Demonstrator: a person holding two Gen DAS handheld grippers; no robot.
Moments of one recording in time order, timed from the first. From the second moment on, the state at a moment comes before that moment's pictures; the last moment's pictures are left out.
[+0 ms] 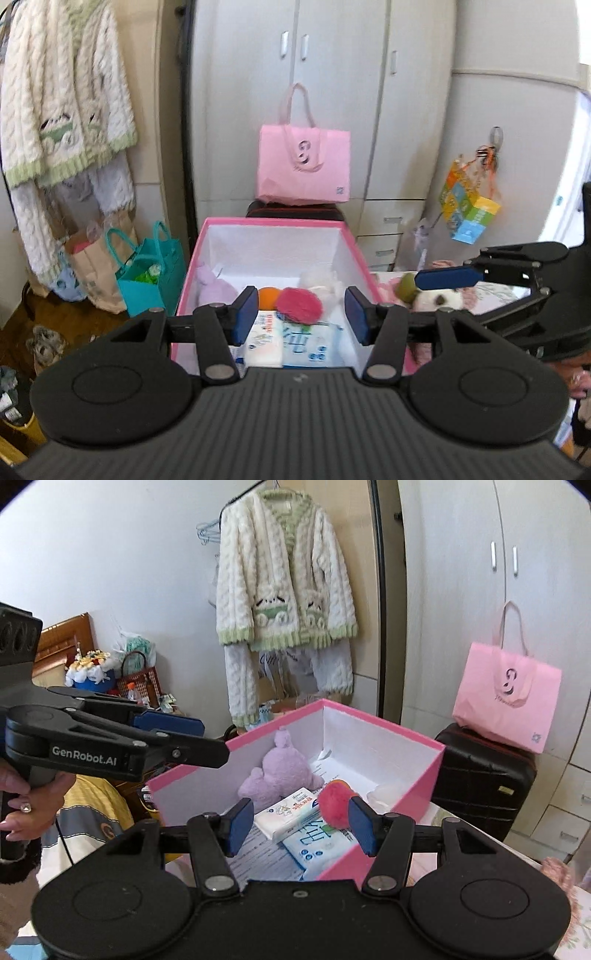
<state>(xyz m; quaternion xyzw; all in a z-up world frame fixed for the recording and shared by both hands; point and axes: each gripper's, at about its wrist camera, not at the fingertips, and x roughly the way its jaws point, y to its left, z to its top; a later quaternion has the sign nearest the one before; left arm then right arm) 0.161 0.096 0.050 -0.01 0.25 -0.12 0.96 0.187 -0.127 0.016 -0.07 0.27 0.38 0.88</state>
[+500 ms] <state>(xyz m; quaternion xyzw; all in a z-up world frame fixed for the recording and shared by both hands) 0.088 0.038 0.071 0.04 0.25 -0.24 0.94 0.110 -0.216 0.053 -0.06 0.25 0.32 0.91</state>
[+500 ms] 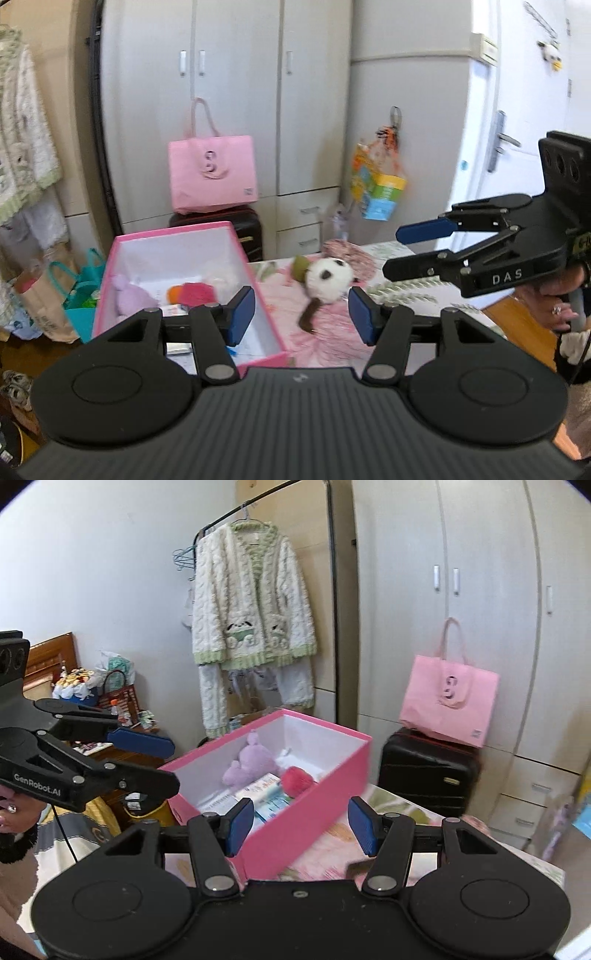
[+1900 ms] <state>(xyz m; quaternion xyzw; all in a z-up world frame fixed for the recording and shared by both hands) 0.267 -0.121 -0.054 -0.06 0.31 -0.19 0.93 0.244 -0.272 -0.099 -0.13 0.25 0.29 0.91</state>
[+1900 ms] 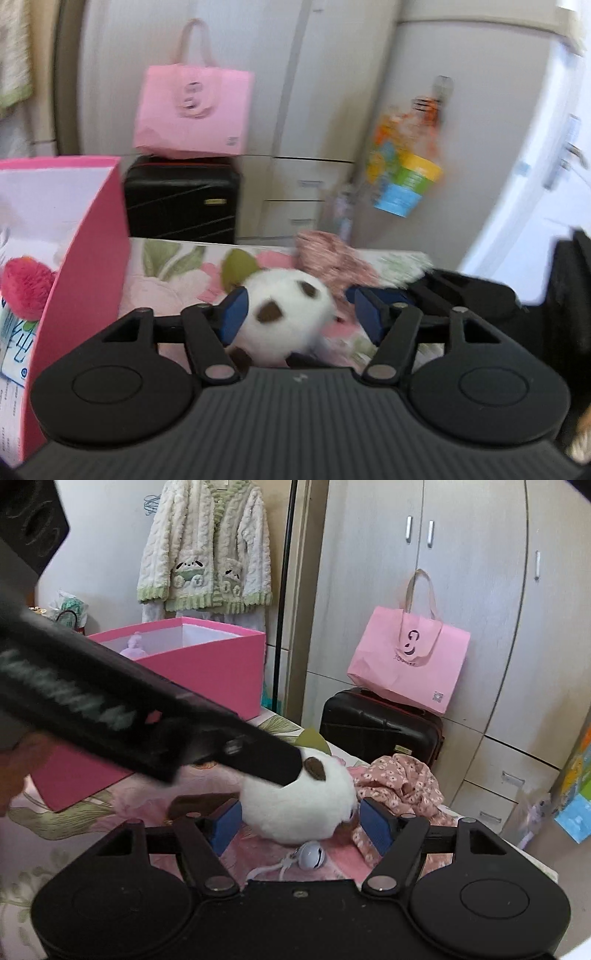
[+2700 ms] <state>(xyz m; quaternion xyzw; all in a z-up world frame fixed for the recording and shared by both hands) 0.292 -0.129 -0.101 -0.07 0.37 -0.19 0.91 0.268 -0.251 -0.129 -0.15 0.29 0.30 0.90</state>
